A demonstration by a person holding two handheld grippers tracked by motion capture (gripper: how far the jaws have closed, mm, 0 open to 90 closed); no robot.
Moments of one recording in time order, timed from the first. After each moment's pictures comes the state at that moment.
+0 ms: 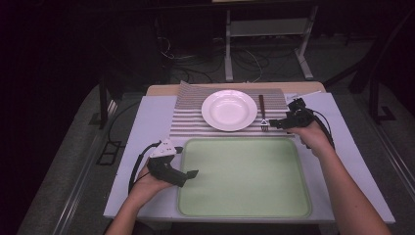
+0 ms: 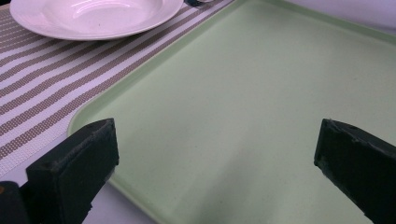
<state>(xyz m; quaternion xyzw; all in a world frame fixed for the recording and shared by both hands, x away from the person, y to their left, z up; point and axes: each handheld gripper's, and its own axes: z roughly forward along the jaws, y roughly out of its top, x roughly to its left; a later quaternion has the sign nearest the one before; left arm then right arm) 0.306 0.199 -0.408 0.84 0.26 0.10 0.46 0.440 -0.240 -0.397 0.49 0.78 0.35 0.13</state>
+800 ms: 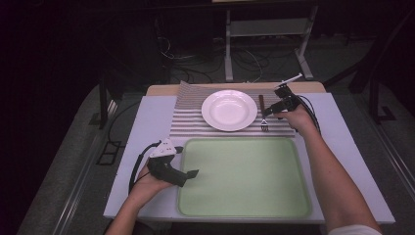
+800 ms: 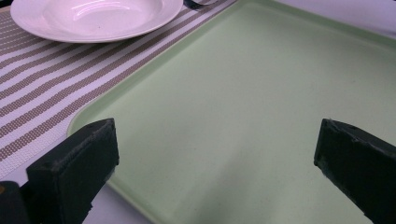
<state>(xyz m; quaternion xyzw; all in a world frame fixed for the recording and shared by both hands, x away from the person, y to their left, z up) 0.305 0.198 -0.407 0.84 0.26 0.10 0.46 0.514 -0.219 -0.405 0.54 0.79 0.28 0.07</state>
